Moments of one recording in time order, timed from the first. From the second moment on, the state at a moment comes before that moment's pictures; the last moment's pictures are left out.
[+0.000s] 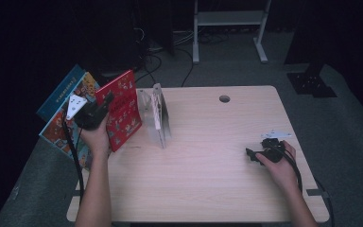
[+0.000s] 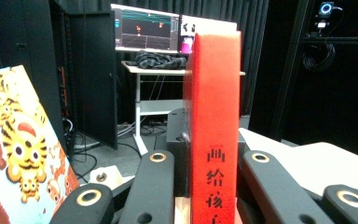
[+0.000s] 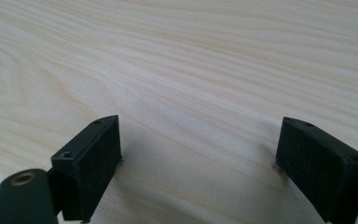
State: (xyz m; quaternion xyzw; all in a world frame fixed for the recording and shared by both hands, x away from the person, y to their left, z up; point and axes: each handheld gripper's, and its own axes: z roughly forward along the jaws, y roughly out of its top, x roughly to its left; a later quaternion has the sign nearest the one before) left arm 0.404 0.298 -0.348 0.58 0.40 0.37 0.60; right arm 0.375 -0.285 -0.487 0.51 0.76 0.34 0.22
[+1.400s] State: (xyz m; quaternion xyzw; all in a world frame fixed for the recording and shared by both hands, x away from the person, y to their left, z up) left arm 0.373 0.300 -0.359 0.62 0.50 0.35 0.49; right arm 0.373 -0.284 -0.487 0.51 0.76 0.34 0.22
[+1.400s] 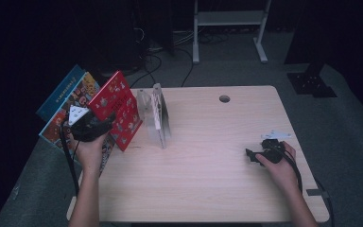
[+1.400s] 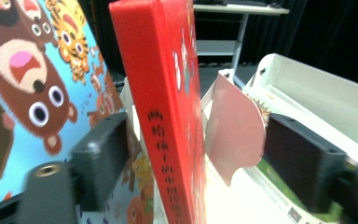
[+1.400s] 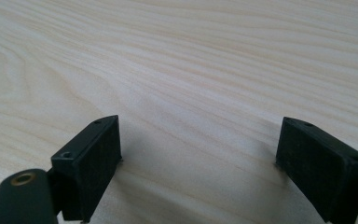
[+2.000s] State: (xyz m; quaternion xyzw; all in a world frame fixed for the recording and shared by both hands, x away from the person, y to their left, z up) left arm 0.328 0.289 -0.358 0.64 0.49 0.34 0.49; right arm 0.372 -0.284 -0.487 0.51 0.76 0.34 0.22
